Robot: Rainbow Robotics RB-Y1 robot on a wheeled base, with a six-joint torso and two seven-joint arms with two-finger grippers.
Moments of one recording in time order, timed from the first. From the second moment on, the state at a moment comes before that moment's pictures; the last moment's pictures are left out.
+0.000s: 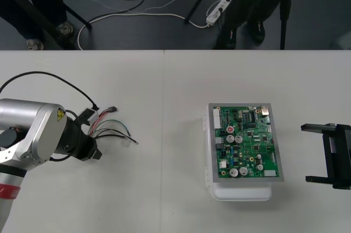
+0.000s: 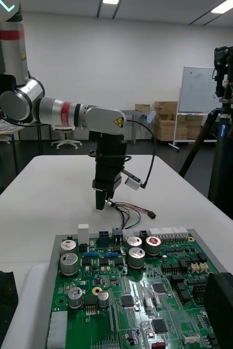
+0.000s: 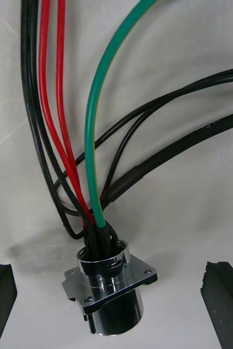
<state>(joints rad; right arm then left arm) -0.28 -1.19 0.86 -1.18 0.07 -1.56 1.02 -0.24 0.41 -0.06 -1.59 -2.69 -1.54 1.30</state>
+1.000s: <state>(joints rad) -0.28 -1.19 0.86 -1.19 0.09 -1.56 1.02 -0.25 0.41 -0.07 -1.59 -2.69 -1.54 1.30</state>
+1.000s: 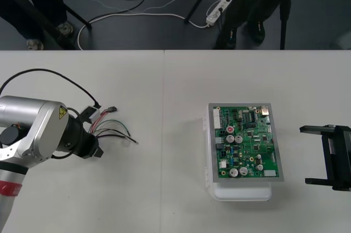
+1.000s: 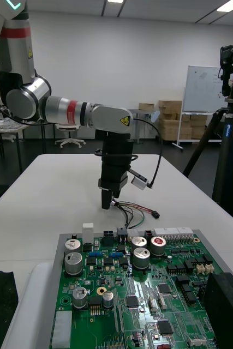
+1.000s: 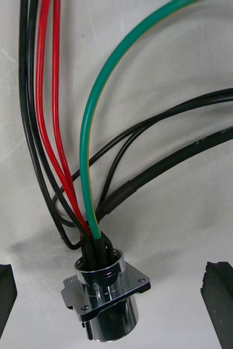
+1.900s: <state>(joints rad) -0.28 -1.19 0.86 -1.19 0.09 -1.56 1.02 -0.29 0.41 -0.07 -1.52 -2.69 -1.54 1.30</state>
